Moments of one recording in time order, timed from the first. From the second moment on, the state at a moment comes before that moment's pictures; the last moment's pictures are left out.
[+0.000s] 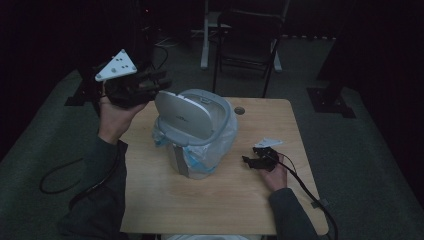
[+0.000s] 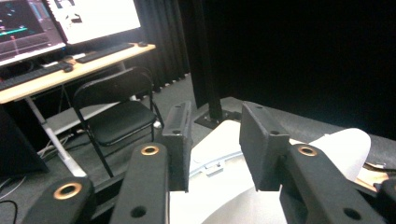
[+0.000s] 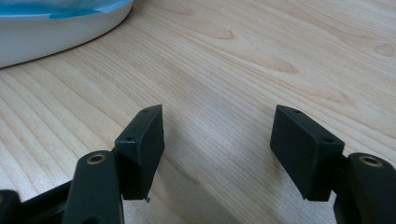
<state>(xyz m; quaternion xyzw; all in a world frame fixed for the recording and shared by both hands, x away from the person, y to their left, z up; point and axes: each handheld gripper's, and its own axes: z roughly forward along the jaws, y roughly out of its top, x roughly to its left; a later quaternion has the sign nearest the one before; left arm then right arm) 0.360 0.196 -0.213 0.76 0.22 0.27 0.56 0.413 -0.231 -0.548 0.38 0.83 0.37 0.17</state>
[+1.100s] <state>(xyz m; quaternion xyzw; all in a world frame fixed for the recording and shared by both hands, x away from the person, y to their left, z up) 0.344 0.243 -0.248 0.73 0.25 0.25 0.58 0.413 -0.231 -0.548 0.38 0.83 0.37 0.17</state>
